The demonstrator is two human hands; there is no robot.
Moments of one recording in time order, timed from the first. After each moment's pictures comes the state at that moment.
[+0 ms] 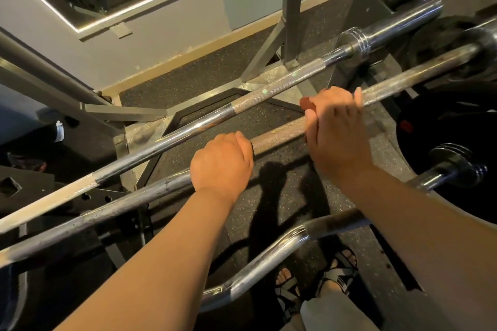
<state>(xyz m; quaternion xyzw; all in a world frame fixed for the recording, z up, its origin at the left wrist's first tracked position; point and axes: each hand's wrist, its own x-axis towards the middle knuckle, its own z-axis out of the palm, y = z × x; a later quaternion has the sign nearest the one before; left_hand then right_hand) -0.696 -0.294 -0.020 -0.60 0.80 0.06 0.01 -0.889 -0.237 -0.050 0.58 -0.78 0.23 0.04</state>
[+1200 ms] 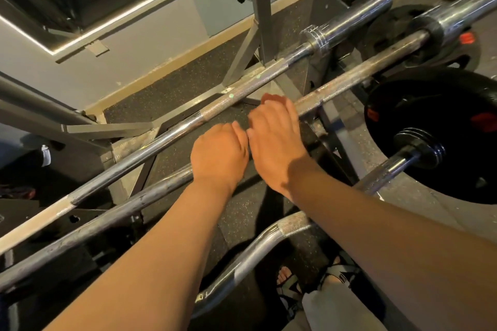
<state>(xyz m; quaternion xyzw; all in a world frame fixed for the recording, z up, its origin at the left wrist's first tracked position) -0.745 -0.293 -0.015 -0.53 0.84 0.08 -0.03 -0.852 -0.238 -0.048 0.62 -0.75 0.20 -0.06</state>
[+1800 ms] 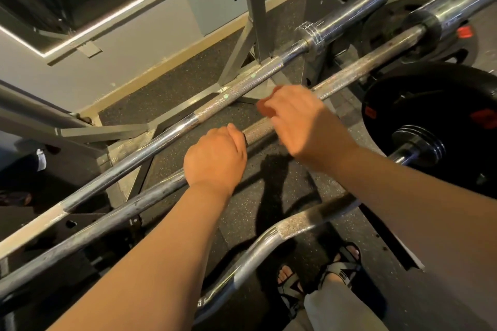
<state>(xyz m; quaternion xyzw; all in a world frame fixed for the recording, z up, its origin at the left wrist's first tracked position) -0.746 -0.293 -0.024 -0.57 0.82 0.07 -0.02 -0.924 -0.231 -0.050 0.70 -0.67 0.23 0.00</state>
